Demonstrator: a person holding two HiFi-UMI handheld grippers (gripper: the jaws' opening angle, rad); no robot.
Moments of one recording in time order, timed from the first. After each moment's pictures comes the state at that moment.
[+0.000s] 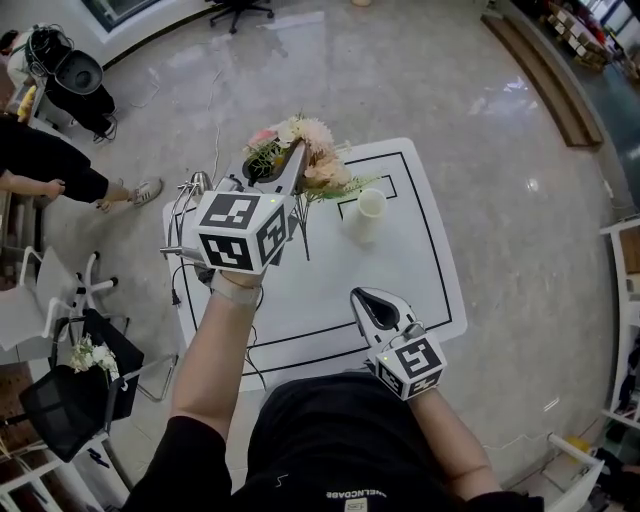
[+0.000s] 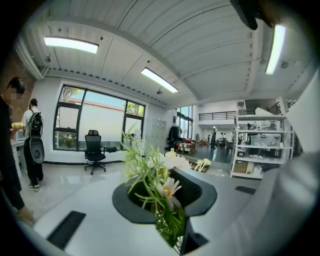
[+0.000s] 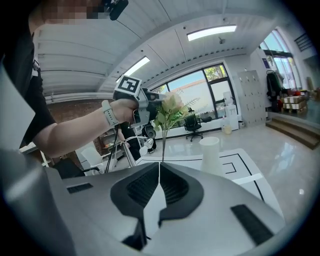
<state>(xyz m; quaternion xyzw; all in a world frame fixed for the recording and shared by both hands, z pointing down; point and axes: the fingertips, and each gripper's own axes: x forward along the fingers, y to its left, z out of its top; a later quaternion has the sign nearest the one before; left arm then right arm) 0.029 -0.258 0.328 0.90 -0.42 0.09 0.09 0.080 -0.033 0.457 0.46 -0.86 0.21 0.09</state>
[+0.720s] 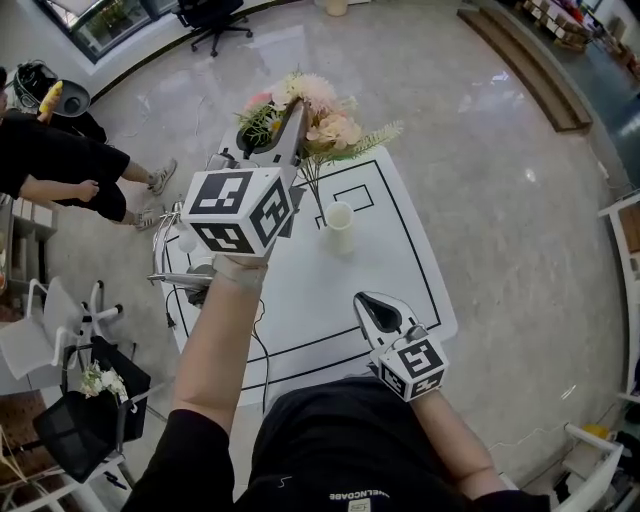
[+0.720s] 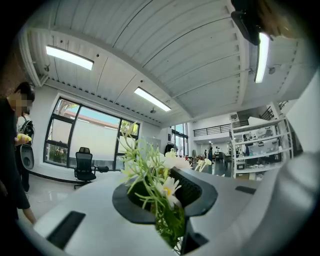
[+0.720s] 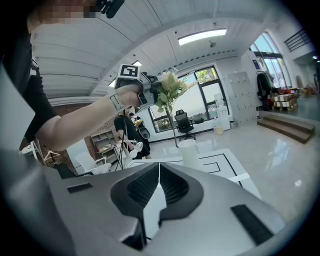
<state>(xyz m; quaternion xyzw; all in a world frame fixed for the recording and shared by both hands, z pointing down) 0.113 -0.279 0.237 0.92 -0.40 -0.01 0.02 0.137 -0.031 0.455 0.50 -0.84 0.22 0.07</state>
